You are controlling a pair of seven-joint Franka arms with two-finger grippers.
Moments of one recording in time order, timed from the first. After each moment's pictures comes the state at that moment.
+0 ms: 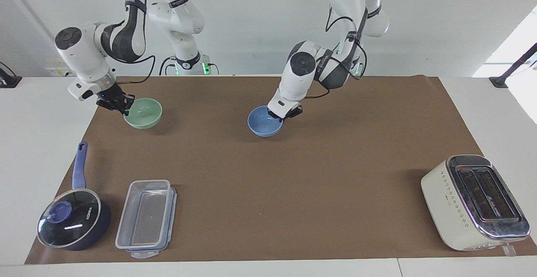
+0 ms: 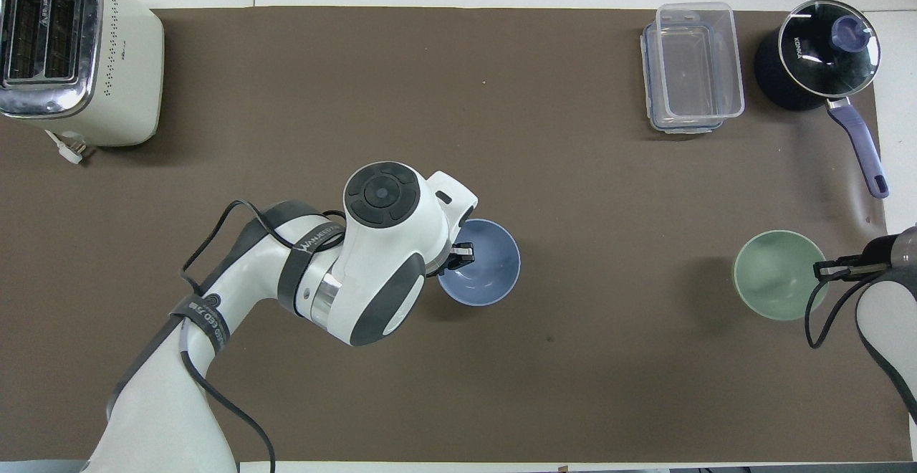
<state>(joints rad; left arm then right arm) -0.62 0.27 -0.11 -1.90 -0.18 2.10 -0.65 -0.34 -0.18 0.05 -2.33 -0.02 2.12 -0.36</state>
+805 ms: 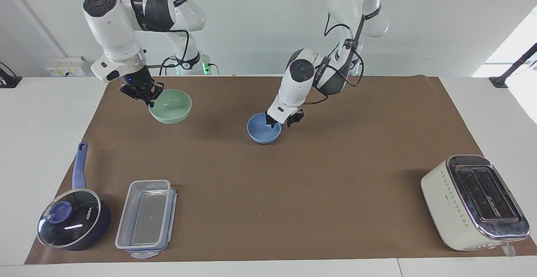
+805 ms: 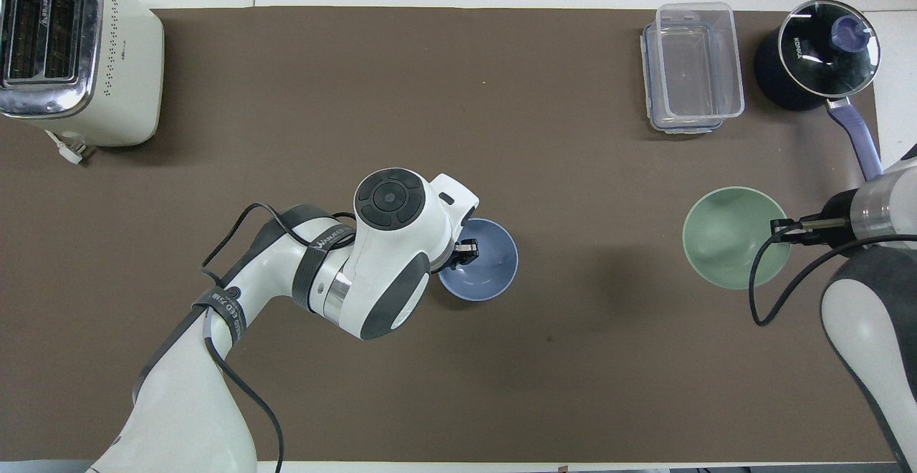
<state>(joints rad) -0.58 0.26 -0.09 -1.89 -0.19 2.08 -0.62 -0.02 -0.19 0.06 -2.07 -0.01 1.88 0.09</state>
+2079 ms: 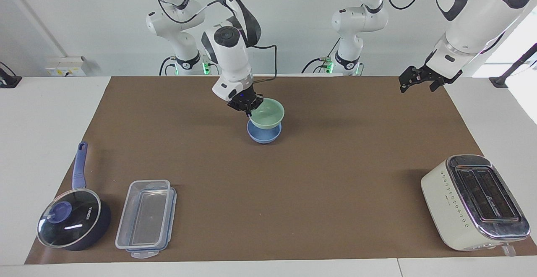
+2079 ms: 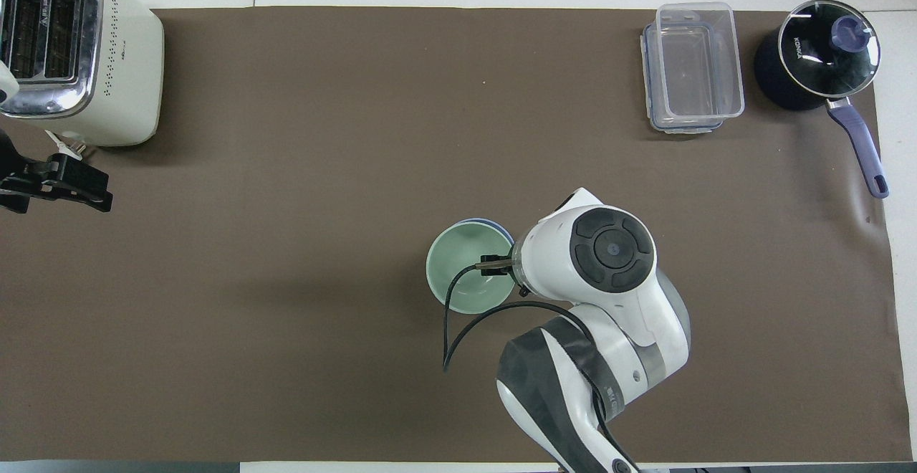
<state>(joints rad) 0.02 0.05 -0.09 -1.52 0.03 1.39 0.00 0.50 0.04 0.06 -2.14 0.14 2.23 0.47</state>
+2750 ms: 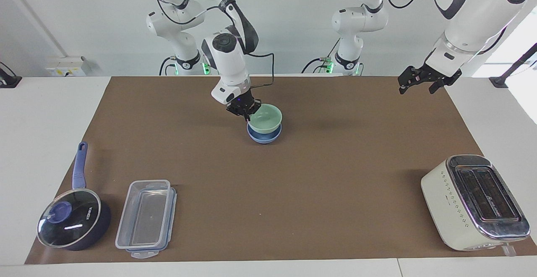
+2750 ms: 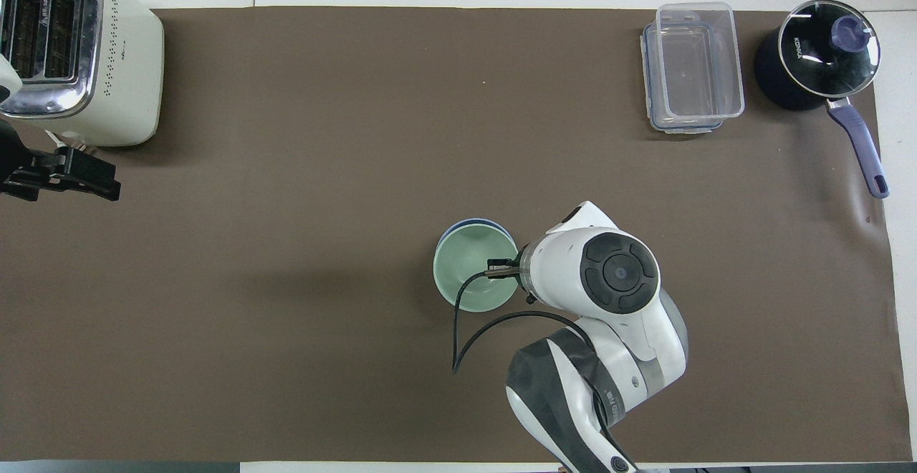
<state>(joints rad) 0.02 0.03 -0.09 -1.57 0.01 1.50 0.01 0.50 0.02 0.05 -2.23 0.14 2.36 0.47</state>
